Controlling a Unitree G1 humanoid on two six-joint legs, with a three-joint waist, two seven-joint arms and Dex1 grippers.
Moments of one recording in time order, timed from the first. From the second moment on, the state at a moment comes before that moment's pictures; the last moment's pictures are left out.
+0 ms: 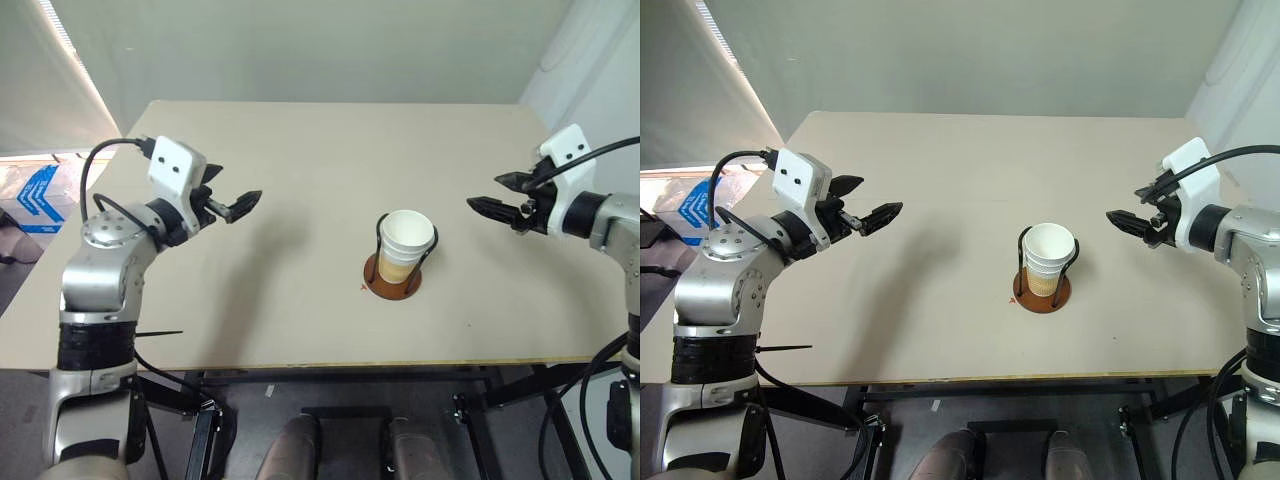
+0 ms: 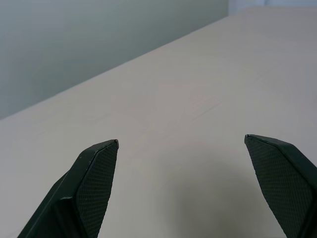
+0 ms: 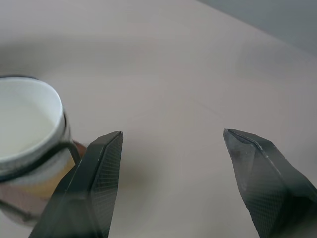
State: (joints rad) left arm -0.58 0.68 0.17 -0.03 -0.32 0.58 -0.63; right arm -0.64 -0.78 -0.19 -0.22 0.27 0.96 0.80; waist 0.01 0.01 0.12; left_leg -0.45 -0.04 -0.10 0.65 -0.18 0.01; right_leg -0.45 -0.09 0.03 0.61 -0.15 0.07
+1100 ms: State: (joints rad) left arm -0.49 0.70 0.20 -0.21 -0.34 0.64 -0.54; right arm -0.68 -0.77 -0.10 -0.09 0.33 0.89 0.76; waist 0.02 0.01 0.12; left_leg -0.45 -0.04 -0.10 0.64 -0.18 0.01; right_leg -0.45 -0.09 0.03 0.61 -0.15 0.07
